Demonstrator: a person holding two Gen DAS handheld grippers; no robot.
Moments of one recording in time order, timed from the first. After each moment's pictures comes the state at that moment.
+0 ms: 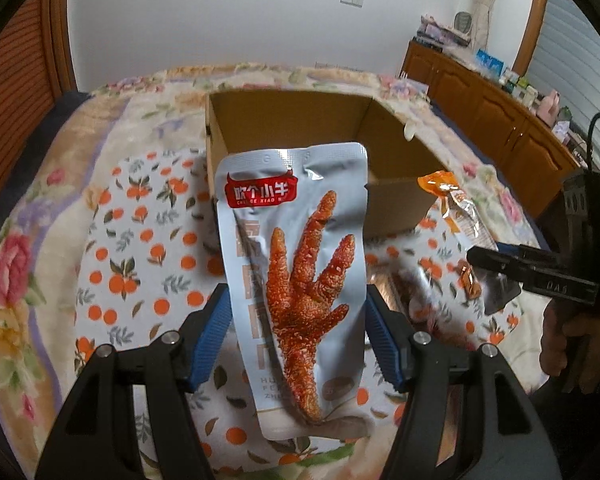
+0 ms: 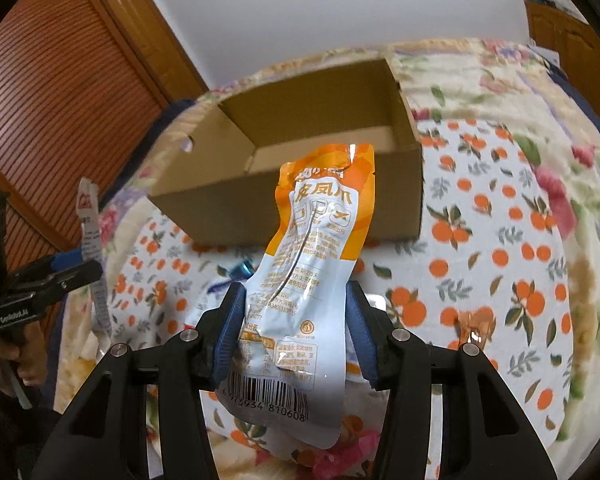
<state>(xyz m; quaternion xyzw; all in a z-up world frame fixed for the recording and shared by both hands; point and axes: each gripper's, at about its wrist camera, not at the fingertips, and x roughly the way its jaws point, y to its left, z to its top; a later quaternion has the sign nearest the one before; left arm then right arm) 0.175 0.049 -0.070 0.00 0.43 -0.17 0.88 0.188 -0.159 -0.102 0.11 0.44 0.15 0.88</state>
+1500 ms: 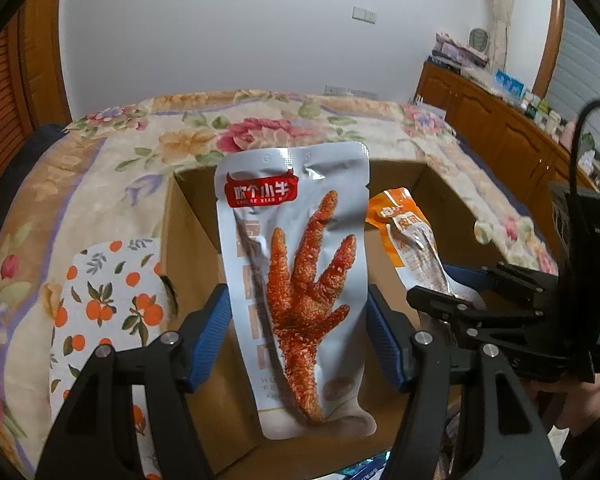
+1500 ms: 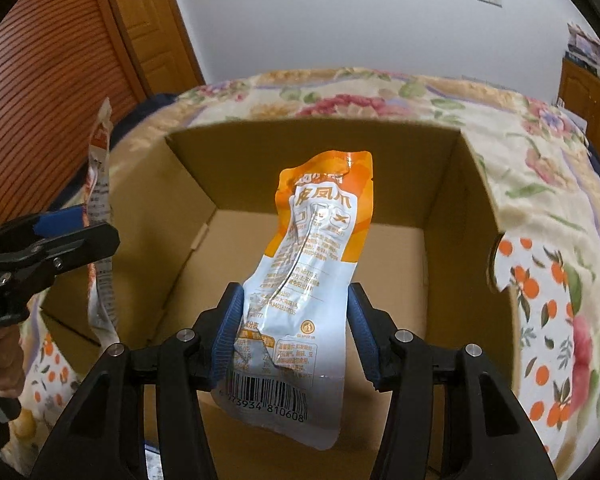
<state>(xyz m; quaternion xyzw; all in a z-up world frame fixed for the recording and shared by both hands) 0.359 0.011 -0.097 0.00 0.41 -0.16 0.90 0.383 -0.125 -0.134 0.02 0.44 0.14 0.89</state>
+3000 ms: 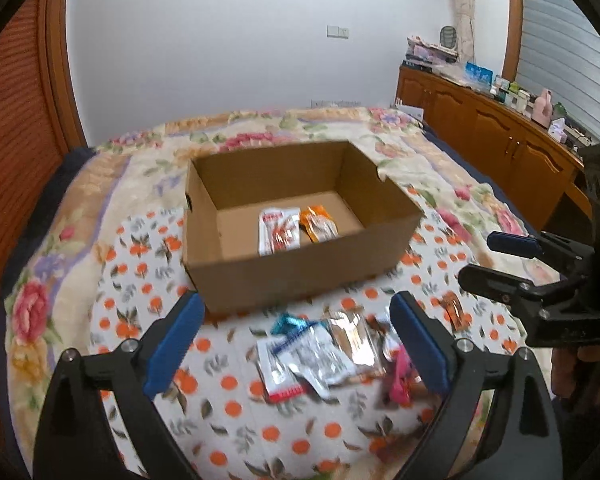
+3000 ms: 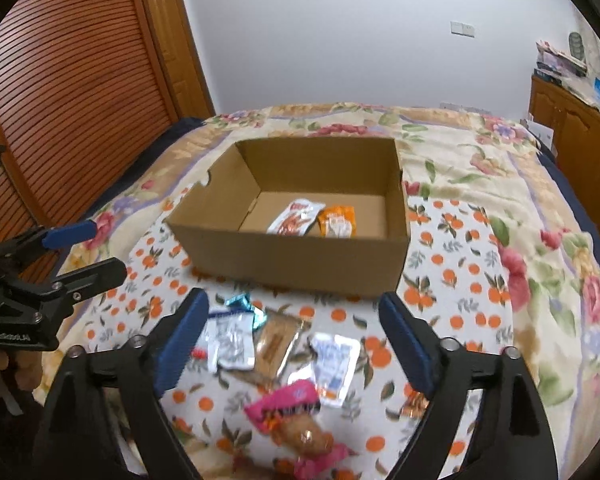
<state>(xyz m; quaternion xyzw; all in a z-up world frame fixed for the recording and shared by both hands) 0.156 0.001 -0.039 0.03 0.37 -0.15 0.92 0.164 -0.141 -0.046 0.02 0.38 0.13 0.91</state>
